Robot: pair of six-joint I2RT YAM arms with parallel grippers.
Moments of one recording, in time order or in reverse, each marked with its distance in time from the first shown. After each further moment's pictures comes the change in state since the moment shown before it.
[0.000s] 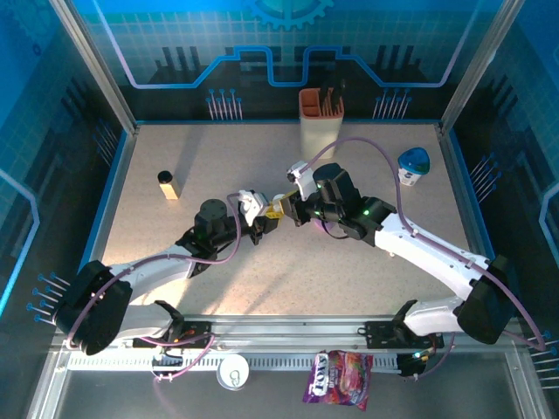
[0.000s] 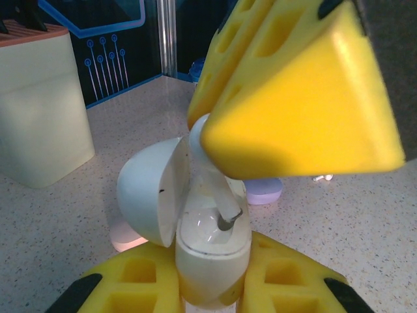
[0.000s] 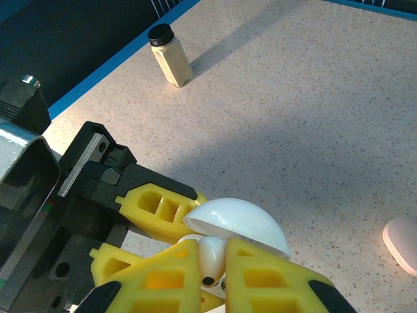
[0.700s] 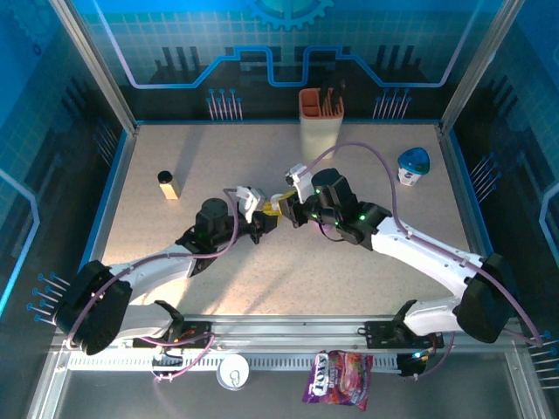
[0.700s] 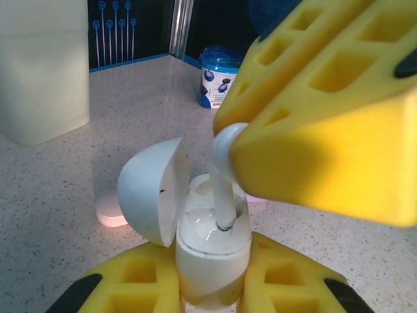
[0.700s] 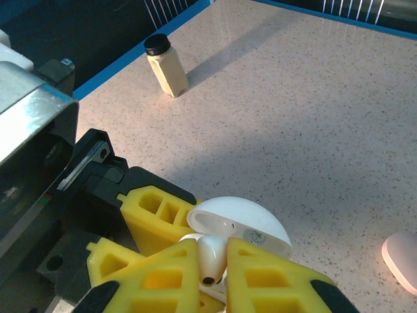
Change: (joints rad) left arm 0.008 0.000 0.010 -0.046 -0.028 -0.182; right arm 0.009 0.005 -0.074 0.127 0.031 -0.011
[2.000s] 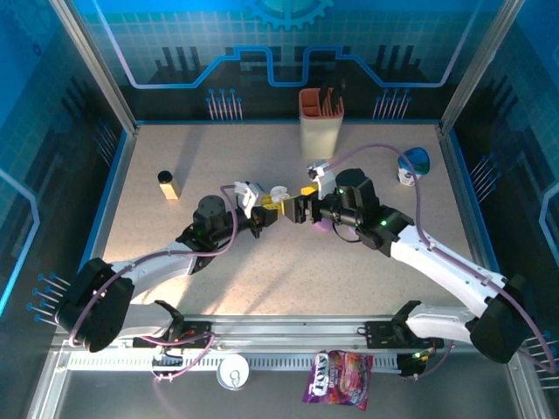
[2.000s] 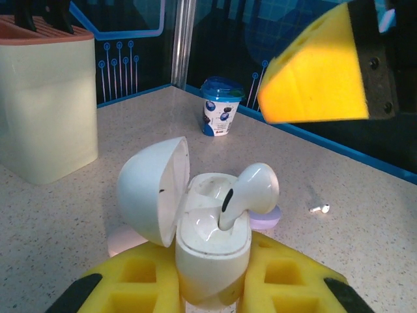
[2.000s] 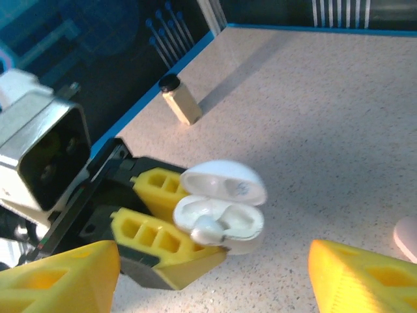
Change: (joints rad) left arm 0.013 0.020 0.016 0.089 0.021 0.039; right arm -0.097 -0.152 -0.082 0.037 -0.097 0.167
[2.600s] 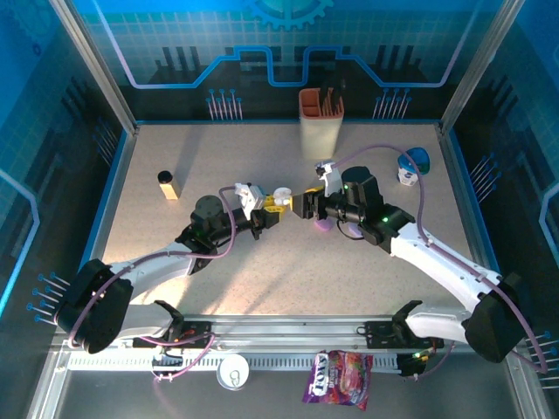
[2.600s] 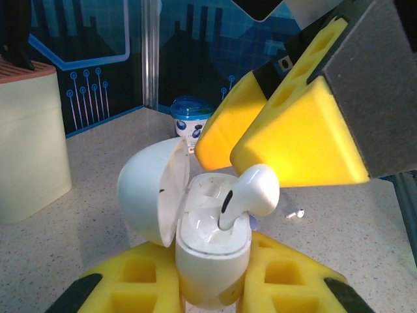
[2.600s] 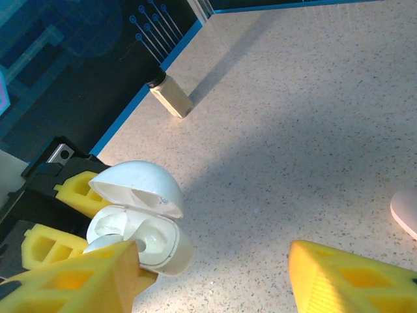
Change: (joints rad) left arm 0.000 -0.008 0.000 0.059 0.097 0.031; right arm -0.069 0.029 -0.028 0.009 -0.088 0.054
